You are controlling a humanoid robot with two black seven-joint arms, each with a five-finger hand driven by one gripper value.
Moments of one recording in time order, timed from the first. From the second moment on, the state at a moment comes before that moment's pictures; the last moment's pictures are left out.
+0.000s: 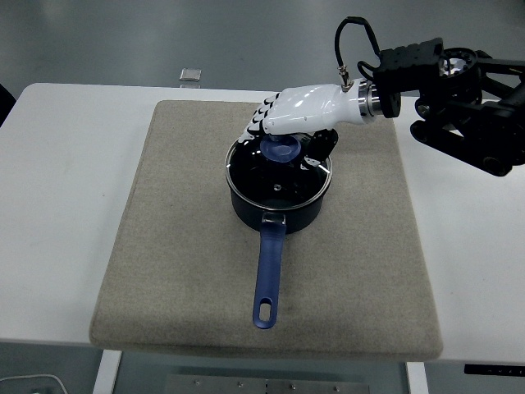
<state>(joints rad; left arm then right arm) -0.02 0.00 -0.03 -0.09 0.12 -0.07 0.08 1.52 -0.24 -0.17 0.92 -1.53 0.06 0.61</state>
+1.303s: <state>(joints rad) -0.02 0.00 -0.03 -0.09 0.12 -0.07 0.08 1.52 -0.24 -0.19 0.91 -1.54 0.08 0.61</state>
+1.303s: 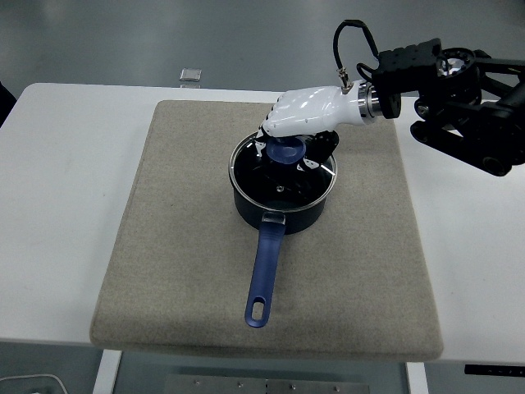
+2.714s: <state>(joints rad) -0.02 0.00 -0.03 -0.09 0.12 -0.07 0.08 1.60 -0.23 -0.19 0.71 -1.51 0.11 0.61</state>
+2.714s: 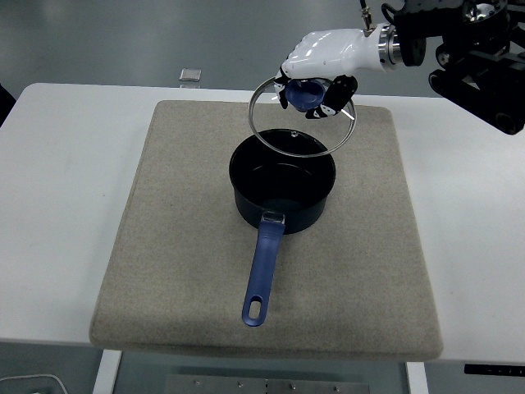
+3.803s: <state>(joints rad) -0.02 0.00 -0.03 -0.09 0.12 -0.07 0.08 1.53 -0.24 -0.31 0.47 -1.52 0.10 0.61</state>
